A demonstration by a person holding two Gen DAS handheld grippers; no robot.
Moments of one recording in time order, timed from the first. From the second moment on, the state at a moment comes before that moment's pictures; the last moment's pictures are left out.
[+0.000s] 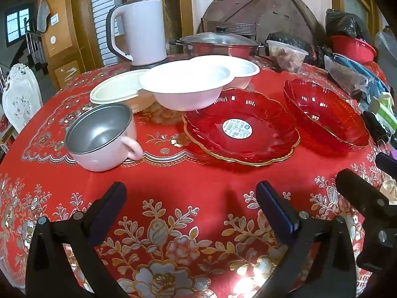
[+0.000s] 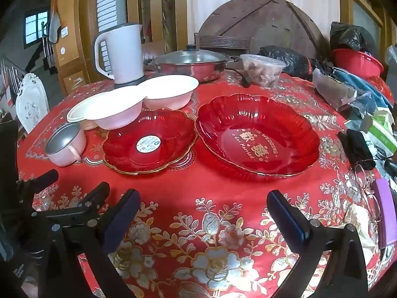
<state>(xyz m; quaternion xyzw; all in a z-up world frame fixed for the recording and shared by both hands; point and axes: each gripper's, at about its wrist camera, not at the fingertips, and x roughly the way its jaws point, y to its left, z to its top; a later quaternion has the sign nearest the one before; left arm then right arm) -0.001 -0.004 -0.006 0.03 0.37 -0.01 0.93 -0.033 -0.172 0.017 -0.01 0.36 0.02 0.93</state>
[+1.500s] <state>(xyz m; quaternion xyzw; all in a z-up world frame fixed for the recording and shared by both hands) 0.030 -0.053 0.050 0.01 0.39 -0.07 0.92 -0.025 -0.245 0.056 0.02 0.34 -0.04 0.94</state>
